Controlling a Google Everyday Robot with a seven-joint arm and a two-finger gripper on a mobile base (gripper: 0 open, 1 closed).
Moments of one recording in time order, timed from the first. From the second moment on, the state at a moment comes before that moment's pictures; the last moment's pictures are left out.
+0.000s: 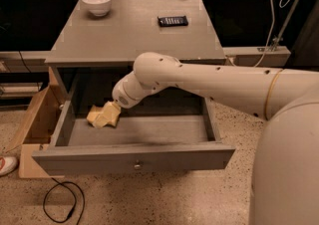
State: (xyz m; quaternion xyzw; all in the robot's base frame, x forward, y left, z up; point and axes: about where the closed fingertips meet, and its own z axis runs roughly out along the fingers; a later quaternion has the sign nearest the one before) arm 0.618 0.166 0.699 -0.54 0.75 0.23 0.30
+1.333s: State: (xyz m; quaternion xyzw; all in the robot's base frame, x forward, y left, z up) arm 0.678 0.182 0.608 -0.56 0.72 0.21 0.34
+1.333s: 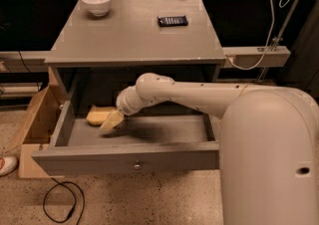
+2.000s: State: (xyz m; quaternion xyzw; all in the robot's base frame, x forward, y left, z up) arm 0.670 0.172 0.611 -0.56 0.71 0.22 0.36
